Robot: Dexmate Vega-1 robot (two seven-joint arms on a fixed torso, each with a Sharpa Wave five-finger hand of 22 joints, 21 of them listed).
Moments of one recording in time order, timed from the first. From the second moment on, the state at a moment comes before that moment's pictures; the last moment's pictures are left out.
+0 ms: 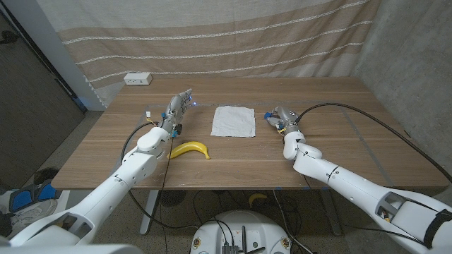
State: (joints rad) left arm 0.86 0.55 0.38 -1.38 -0.60 -0.23 0.05; left_hand 0.07 0.09 0.74 -0.07 0.18 0.16 -0.05 0.19 0.18 0.04 -0.04 0.20 0.18 0.06 -0.02 0.19 0.17 0.01 0.05 0.68 0.17; right arm -0.67 -0.50 -0.83 -1.39 -0.36 -0.44 -0.50; right_hand 1.03 0.05 0.45 -0.17 0.19 0.93 0.01 0.39 0.20 0.58 -0.12 0.30 0.23 0.33 -0.04 0.51 0.40 0.49 -0.01 0.35 0.19
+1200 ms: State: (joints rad) left arm 0.85 0.54 0.38 -1.36 -0.60 -0.23 0.04; left_hand 0.07 0.09 0.73 -0.09 0.19 0.16 -0.05 0.19 0.18 0.04 -0.04 0.20 0.18 0.06 -0.02 0.19 0.17 0.01 0.05 0.67 0.17; right arm -0.68 -0.51 -0.81 -1.38 -0.39 -0.19 -0.59; right_hand 1.04 0.05 0.42 -0.17 0.20 0.94 0.02 0.40 0.21 0.61 -0.12 0.31 0.24 0.35 -0.04 0.53 0.43 0.50 -0.02 0.37 0.20
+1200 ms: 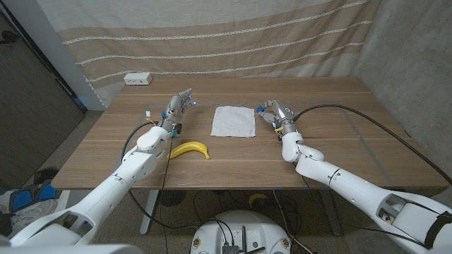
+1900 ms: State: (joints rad) left arm 0.85 0.54 0.38 -1.36 -0.60 -0.24 0.04; left_hand 0.07 0.09 0.73 -0.09 0.19 0.16 -0.05 0.19 0.18 0.04 -0.04 0.20 0.18 0.07 -0.01 0.19 0.17 0.01 0.05 0.66 0.17; right arm -0.66 -0.49 -0.83 -1.35 -0.41 -0.08 -0.56; right_hand 1.04 0.05 0.42 -0.16 0.20 0.94 0.02 0.40 0.22 0.61 -0.12 0.31 0.24 0.35 -0.04 0.53 0.43 0.50 -0.02 0.37 0.20
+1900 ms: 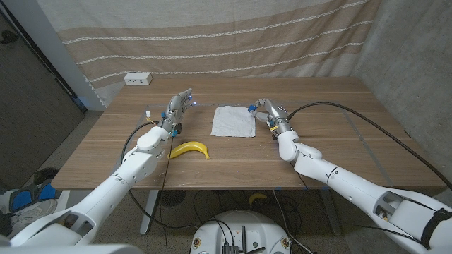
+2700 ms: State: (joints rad) left arm 0.85 0.54 0.38 -1.36 -0.61 -0.24 0.04; left_hand 0.07 0.09 0.73 -0.10 0.19 0.16 -0.05 0.19 0.18 0.05 -0.04 0.20 0.18 0.08 0.00 0.19 0.17 0.02 0.06 0.65 0.17; right arm -0.63 -0.45 -0.85 -1.30 -0.43 0.00 -0.53; right_hand 1.04 0.05 0.41 -0.16 0.21 0.94 0.01 0.41 0.22 0.61 -0.13 0.31 0.24 0.34 -0.04 0.53 0.43 0.49 -0.03 0.37 0.20
